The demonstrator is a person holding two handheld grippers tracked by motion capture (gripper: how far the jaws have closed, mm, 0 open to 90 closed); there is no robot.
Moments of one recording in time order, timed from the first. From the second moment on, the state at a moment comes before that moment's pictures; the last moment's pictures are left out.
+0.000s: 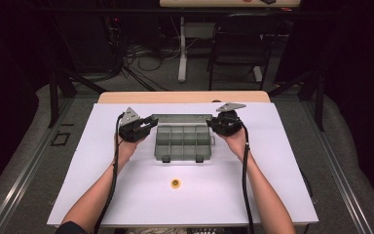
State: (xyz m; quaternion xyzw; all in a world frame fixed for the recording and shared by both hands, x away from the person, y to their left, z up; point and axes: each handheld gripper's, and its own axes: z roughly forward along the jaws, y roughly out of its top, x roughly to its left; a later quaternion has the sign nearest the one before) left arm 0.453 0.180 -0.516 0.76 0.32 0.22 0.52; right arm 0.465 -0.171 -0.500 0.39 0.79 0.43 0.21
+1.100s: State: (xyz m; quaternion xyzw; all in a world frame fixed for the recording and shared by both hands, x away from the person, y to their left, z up) left arm 0.474 0.180 -0.521 0.76 0.35 0.19 0.52; right arm 0.469 -0.168 -0.507 0.41 0.77 0.43 0.23
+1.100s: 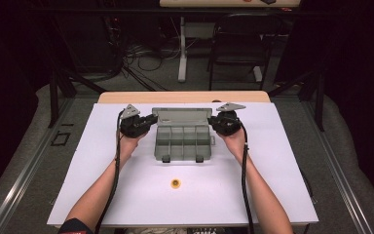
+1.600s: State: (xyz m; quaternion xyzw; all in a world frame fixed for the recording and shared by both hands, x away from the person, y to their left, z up) left arm 0.484 0.177 -0.526 0.76 0.37 0.19 0.50; right arm 0.476 -0.168 -0.517 0.41 0.76 0.44 0.24
